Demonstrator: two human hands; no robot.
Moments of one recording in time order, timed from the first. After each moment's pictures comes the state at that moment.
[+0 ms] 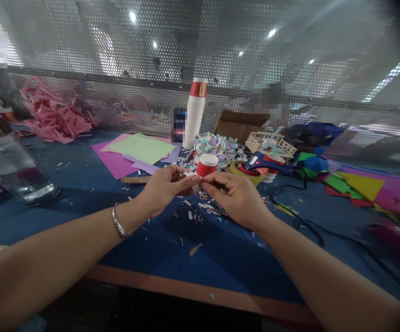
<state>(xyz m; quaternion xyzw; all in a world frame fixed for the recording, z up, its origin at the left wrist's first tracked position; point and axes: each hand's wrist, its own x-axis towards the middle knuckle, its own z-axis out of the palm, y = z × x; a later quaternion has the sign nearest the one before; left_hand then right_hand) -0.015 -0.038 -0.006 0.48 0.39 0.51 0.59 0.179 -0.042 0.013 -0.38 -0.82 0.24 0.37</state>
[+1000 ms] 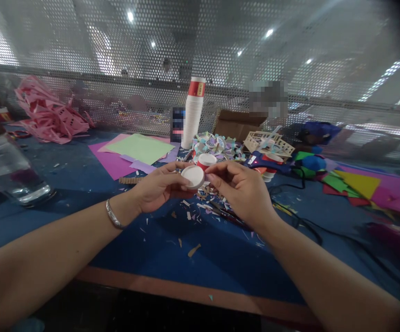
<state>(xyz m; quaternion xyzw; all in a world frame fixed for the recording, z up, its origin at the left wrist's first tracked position) -0.028 -0.025 -0.002 0.42 0.33 0.46 0.71 0.180 -0.037 0.012 -0.39 -0.75 0.23 0.47</state>
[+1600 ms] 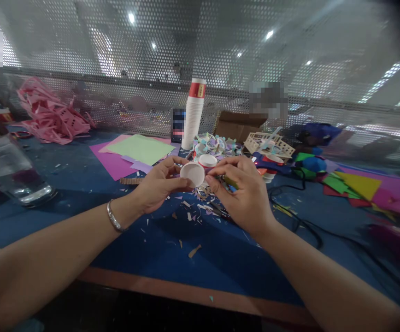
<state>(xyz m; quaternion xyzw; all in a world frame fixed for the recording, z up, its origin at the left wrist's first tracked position) -0.027 -0.029 -0.003 0.51 0.31 0.52 0.62 0.179 -0.042 0.013 -0.36 -0.80 -0.06 0.48</state>
